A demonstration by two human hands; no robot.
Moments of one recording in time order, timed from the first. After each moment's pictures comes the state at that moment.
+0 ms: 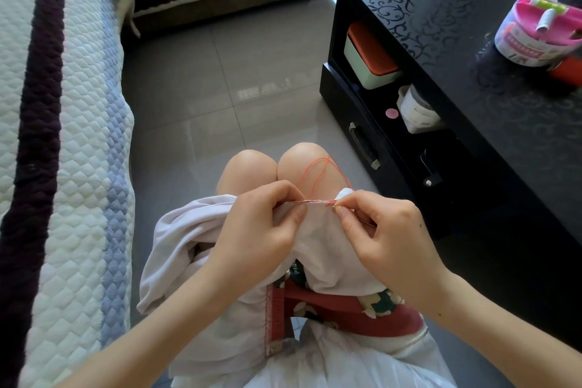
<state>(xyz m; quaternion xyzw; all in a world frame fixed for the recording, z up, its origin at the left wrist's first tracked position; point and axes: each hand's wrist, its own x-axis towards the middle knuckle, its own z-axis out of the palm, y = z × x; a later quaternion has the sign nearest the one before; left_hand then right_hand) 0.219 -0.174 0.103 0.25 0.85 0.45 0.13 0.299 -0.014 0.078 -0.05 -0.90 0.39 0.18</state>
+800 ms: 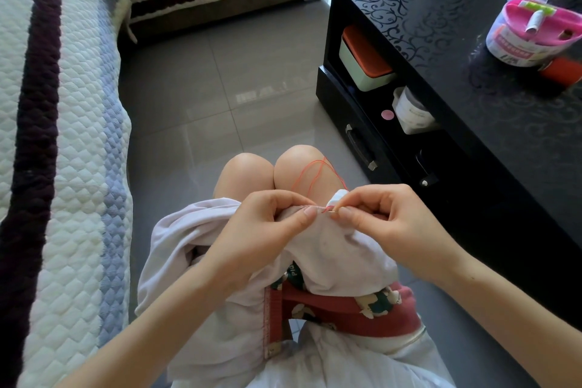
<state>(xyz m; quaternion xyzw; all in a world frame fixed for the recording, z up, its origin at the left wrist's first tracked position) 0.217 -0.170 0.104 0.16 0.76 0.53 0.33 0.294 0.005 0.101 -0.10 -0.77 0.63 -0.01</state>
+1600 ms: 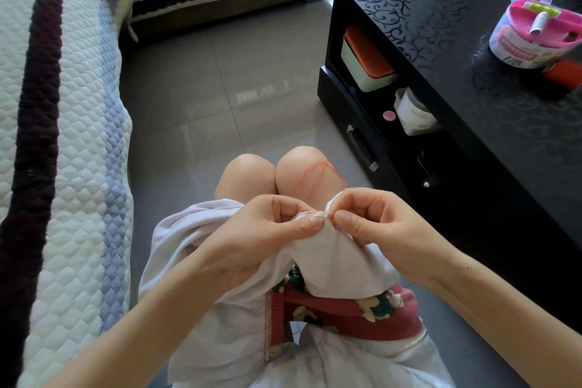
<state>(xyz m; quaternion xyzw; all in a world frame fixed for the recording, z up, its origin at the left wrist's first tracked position) 0.208 -0.171 0.103 0.08 0.63 0.60 0.48 0.289 0.003 0.095 -0.08 -0.68 0.72 -0.11</state>
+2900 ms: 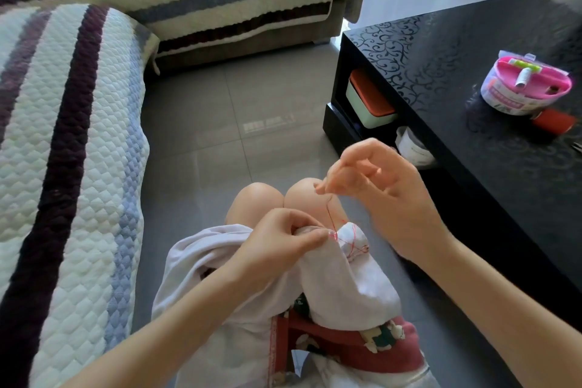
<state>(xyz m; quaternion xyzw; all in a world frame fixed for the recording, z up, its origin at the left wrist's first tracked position) 0.200 -0.157 0.104 0.18 0.79 0.49 0.31 0.248 -0.004 0.143 0.08 -0.70 0.70 0.14</state>
